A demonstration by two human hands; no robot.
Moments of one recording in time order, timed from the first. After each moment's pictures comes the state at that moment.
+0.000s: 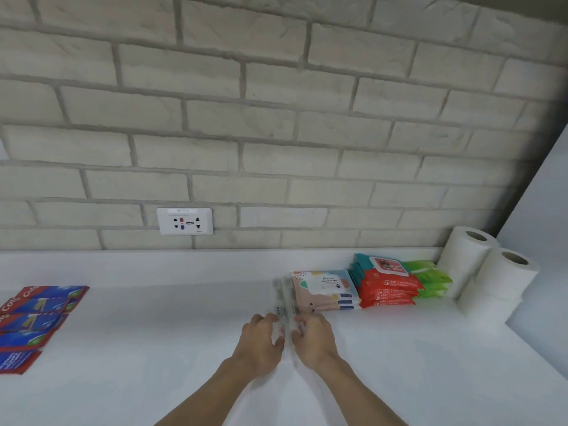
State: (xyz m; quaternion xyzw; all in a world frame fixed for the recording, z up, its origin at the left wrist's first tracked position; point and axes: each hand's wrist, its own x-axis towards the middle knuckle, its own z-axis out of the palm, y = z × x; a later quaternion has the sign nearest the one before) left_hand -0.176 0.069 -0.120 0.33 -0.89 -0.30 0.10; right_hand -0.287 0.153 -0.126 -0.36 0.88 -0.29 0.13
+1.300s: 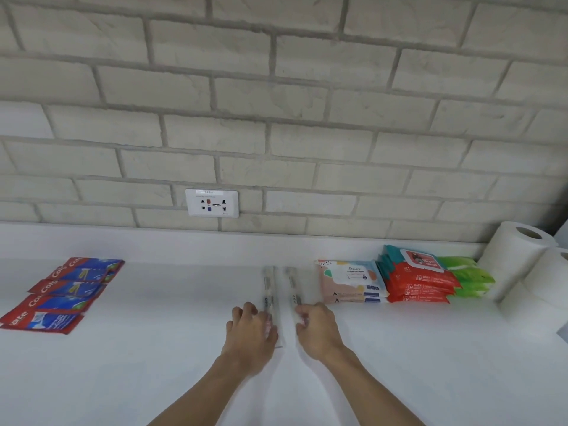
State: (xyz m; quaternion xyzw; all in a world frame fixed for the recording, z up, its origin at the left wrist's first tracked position) left_hand -0.134 0.057 -0.142 0.41 -0.89 -0.17 0.11; right_hand -0.275 0.134 -0.135 -0.44 0.85 -0.26 0.13
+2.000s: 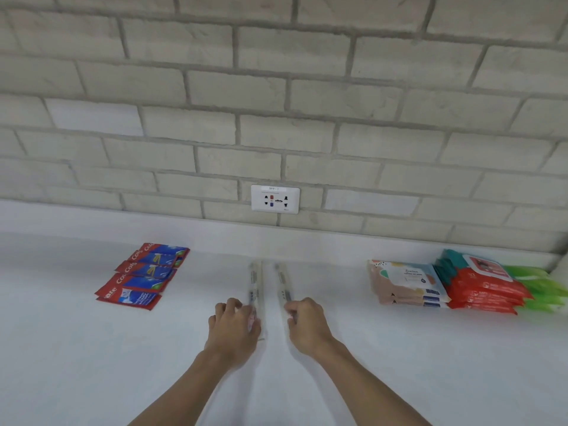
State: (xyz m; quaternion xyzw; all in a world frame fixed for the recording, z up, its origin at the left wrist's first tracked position) left_hand -0.008 -0.003 -0.143 0.49 -0.85 -0.16 0.11; right_hand -0.168 0.063 -0.143 -0.53 0.80 -0.24 0.15
